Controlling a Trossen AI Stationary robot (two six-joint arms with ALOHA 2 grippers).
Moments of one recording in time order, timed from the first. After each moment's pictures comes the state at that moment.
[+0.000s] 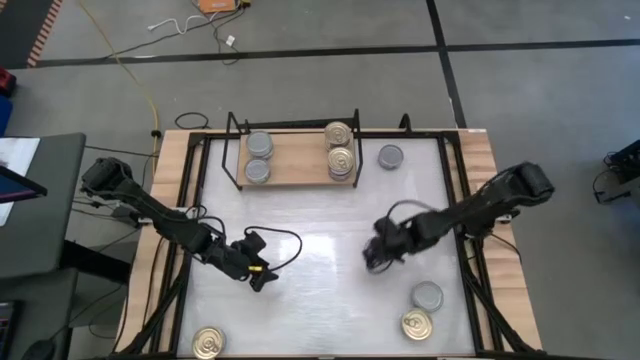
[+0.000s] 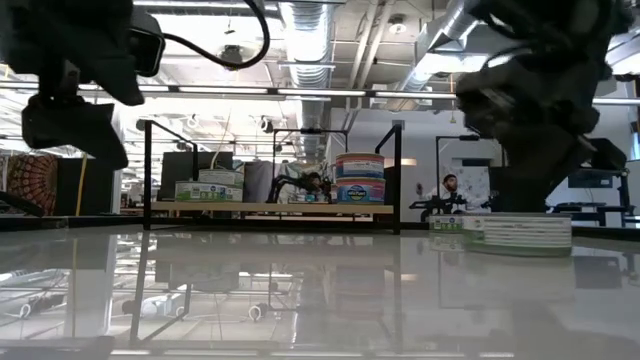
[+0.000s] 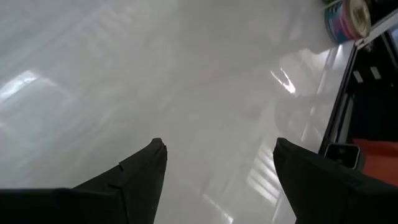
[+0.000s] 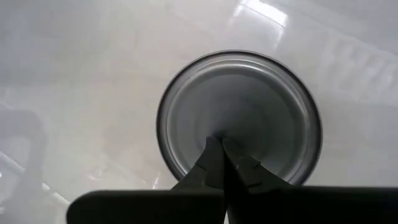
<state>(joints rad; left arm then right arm) -0.54 1.26 0.67 -0.17 -0.29 -1.25 0.33 1.52 0.82 -0.52 0.10 1.41</state>
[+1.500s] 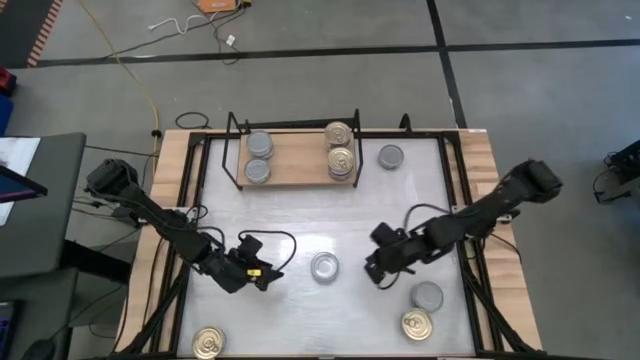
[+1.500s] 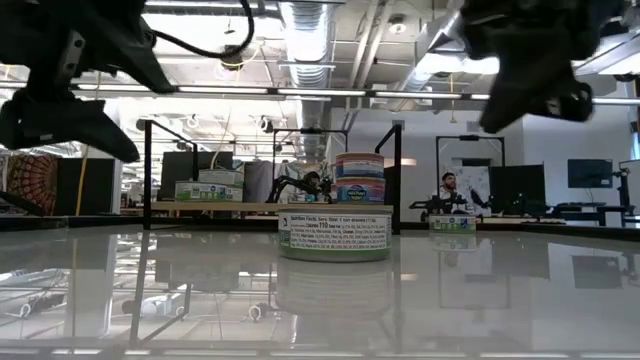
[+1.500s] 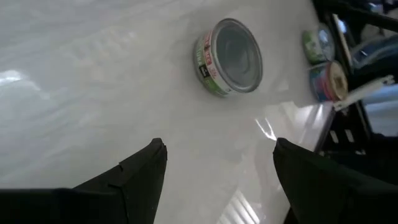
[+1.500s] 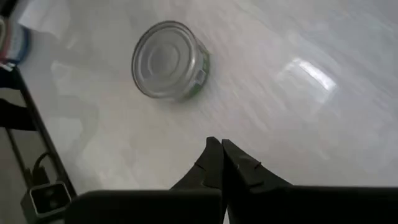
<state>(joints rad) -0.63 1.34 0.69 -0.09 -0.53 -1.51 0.45 1.40 0.90 -0.46 0.27 1.20</state>
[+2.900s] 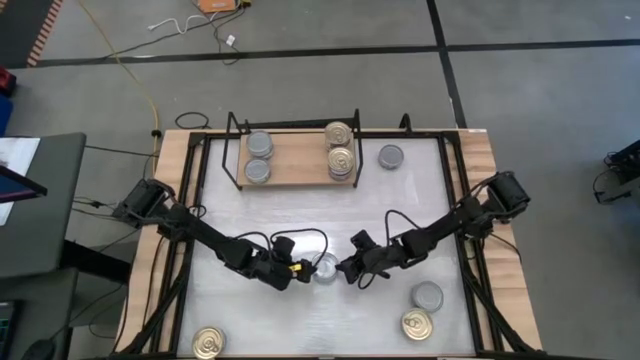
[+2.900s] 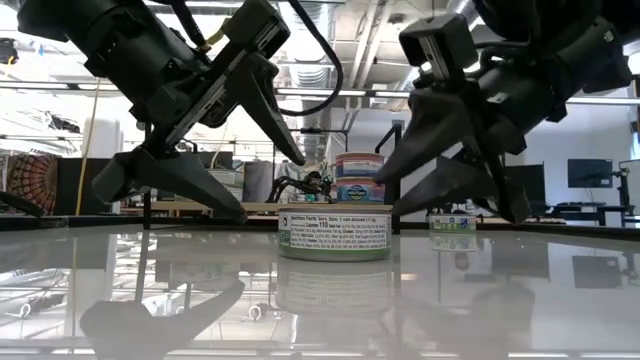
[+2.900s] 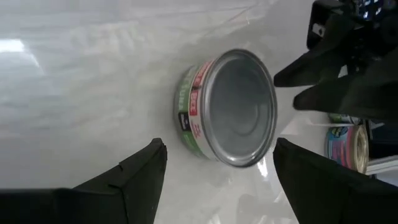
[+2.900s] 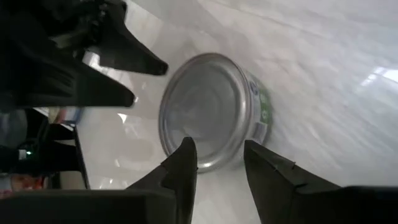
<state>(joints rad) -0.45 1.74 0.91 0.07 -0.46 -1.62 0.38 1.72 0.73 0.34 0.29 1.26</state>
